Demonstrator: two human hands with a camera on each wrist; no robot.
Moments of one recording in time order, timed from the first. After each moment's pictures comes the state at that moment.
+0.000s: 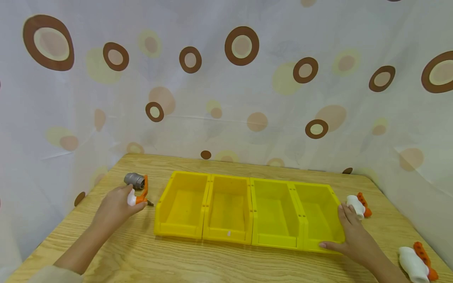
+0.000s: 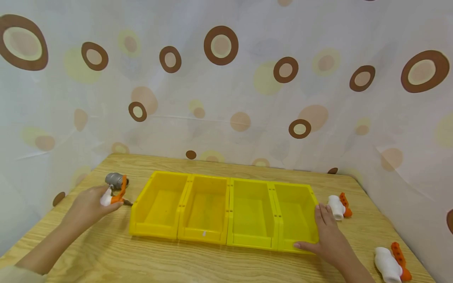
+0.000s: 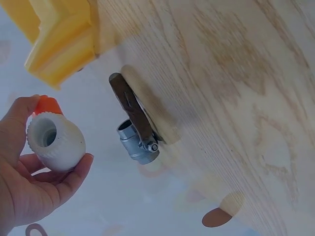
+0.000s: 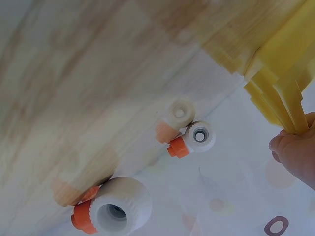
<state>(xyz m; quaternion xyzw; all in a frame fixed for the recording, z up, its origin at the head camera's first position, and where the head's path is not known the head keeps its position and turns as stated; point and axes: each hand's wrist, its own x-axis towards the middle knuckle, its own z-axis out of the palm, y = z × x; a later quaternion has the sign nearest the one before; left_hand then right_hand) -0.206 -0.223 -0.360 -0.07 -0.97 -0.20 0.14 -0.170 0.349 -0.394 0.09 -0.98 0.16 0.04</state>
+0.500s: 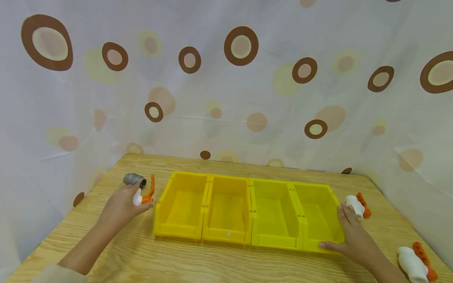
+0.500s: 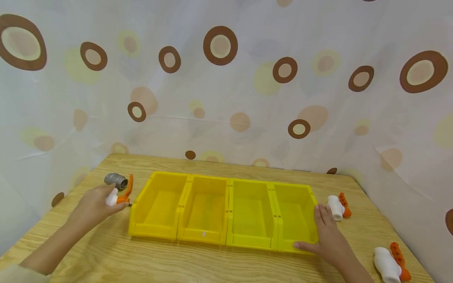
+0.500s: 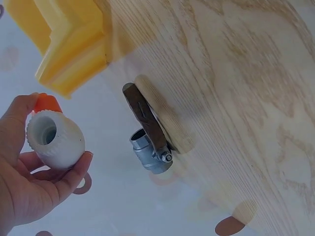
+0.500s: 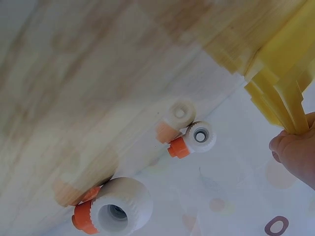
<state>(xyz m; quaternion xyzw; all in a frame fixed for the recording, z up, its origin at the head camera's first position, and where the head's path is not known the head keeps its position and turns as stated) -0.208 -0.210 -0.353 -0.08 -0.97 -0.21 0.12 -0.171 0.351 -0.398 0.09 -0.98 0.17 0.04</state>
